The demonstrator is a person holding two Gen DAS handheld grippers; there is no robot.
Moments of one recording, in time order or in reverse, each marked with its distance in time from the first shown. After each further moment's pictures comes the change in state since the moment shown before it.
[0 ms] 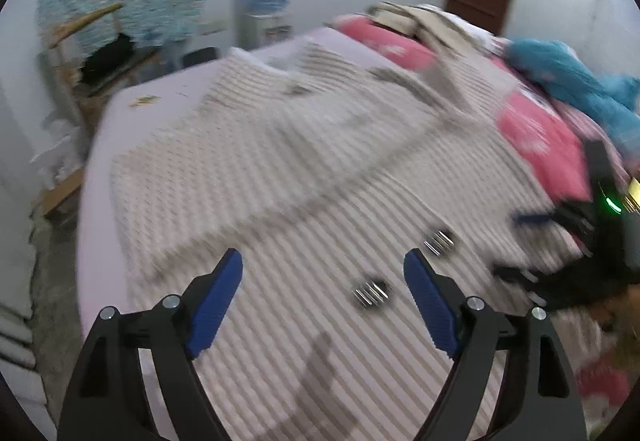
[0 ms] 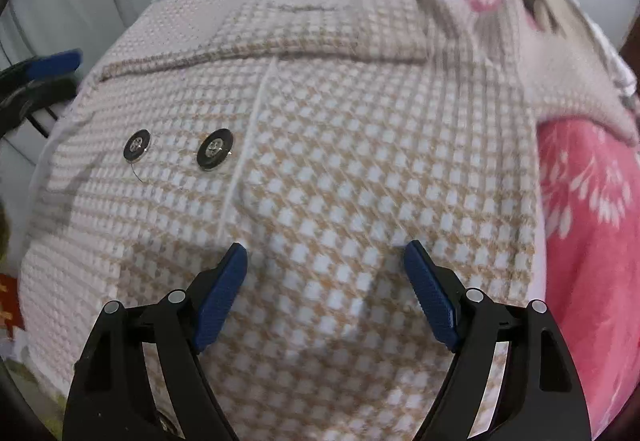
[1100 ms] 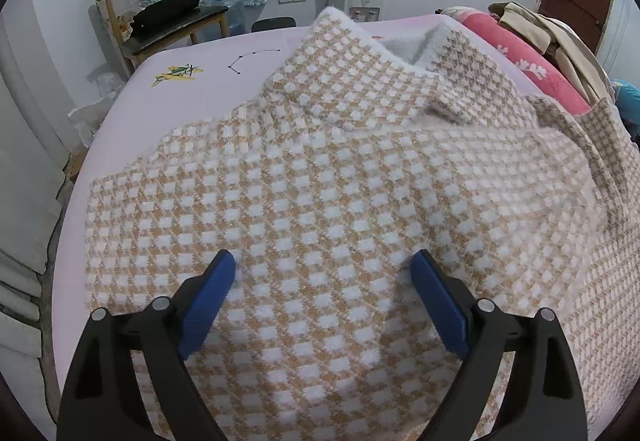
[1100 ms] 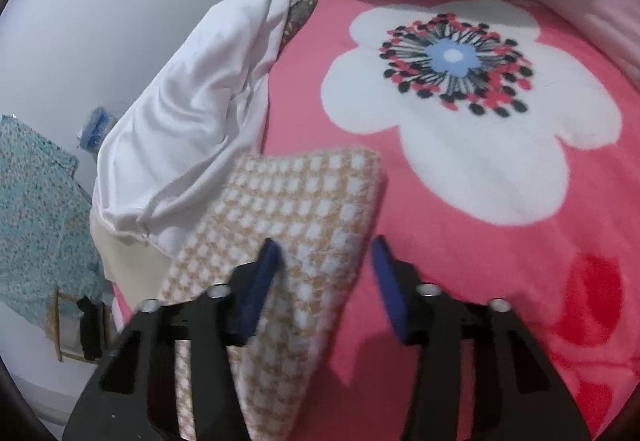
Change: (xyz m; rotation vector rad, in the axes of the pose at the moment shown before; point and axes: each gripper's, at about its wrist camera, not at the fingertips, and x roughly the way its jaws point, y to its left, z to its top) left arm 0.138 0.063 0.069 -0.185 0.081 0.174; right arm 0.006 -0.470 0.067 1.297 -0.362 -0.109
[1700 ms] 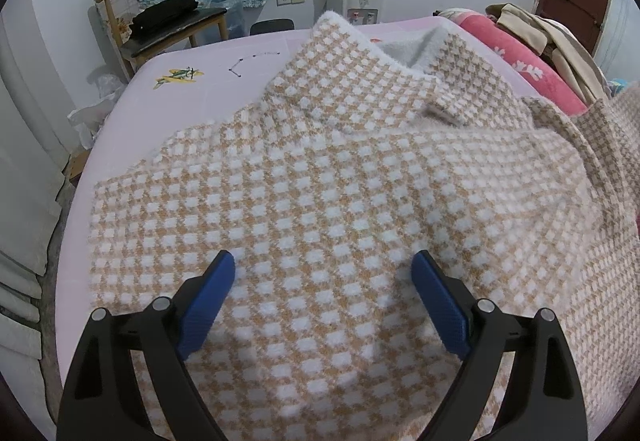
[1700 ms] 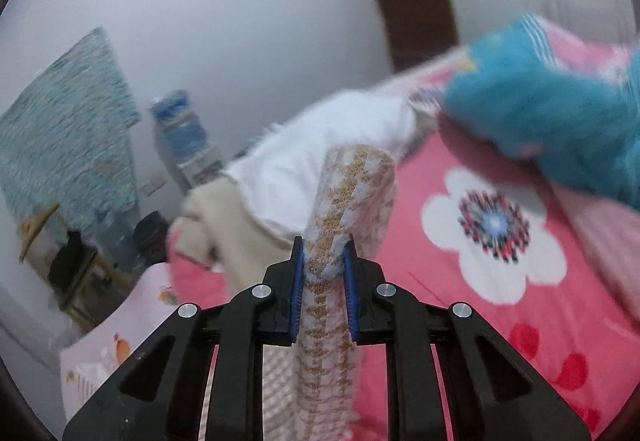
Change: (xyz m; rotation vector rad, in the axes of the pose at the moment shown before) left arm -0.007 0.003 -0.001 0.003 -0.014 -0.008; right arm -0.148 0.128 -0.050 -0.481 -0.326 0.052
